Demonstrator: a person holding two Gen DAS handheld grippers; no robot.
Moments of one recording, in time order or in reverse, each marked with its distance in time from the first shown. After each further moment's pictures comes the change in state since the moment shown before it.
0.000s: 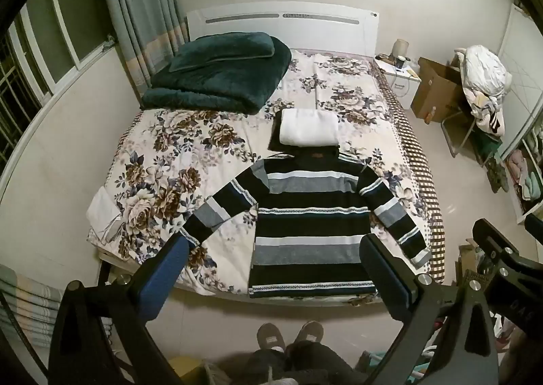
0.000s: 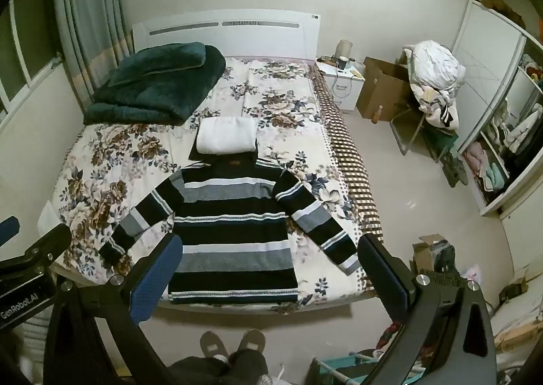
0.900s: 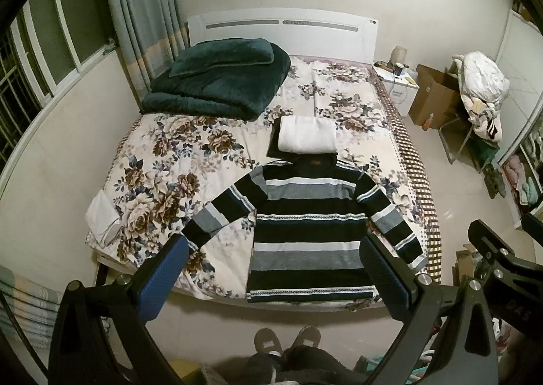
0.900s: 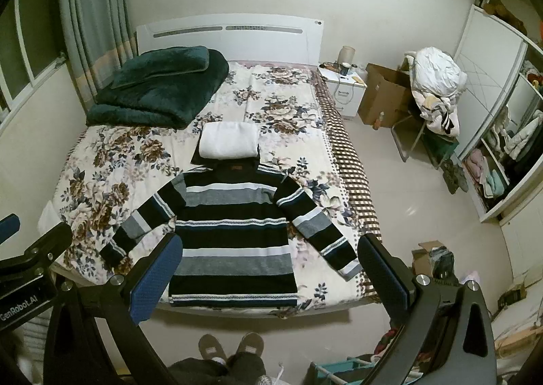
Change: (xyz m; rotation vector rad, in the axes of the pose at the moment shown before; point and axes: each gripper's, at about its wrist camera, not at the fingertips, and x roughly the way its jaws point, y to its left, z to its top) left arm -0.006 -0.006 0.023 -0.006 -0.020 -0.006; right arm -0.008 -0.001 0.000 -0.002 -0.012 -0.004
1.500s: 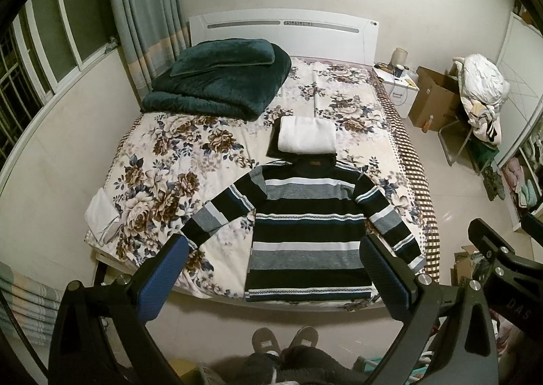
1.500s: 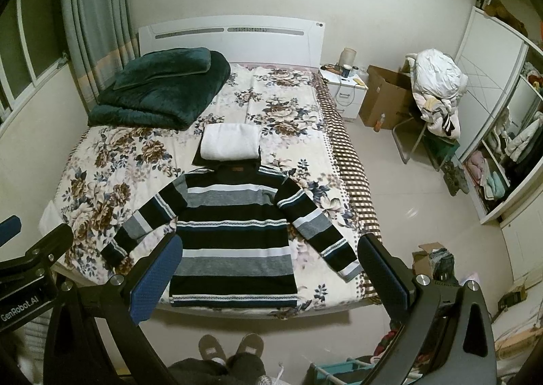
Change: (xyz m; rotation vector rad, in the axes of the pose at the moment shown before) left arm -0.004 -0.002 0.004 -0.002 -0.007 -0.007; right arm -0.006 0.001 0.006 -0.002 -0.006 0.000
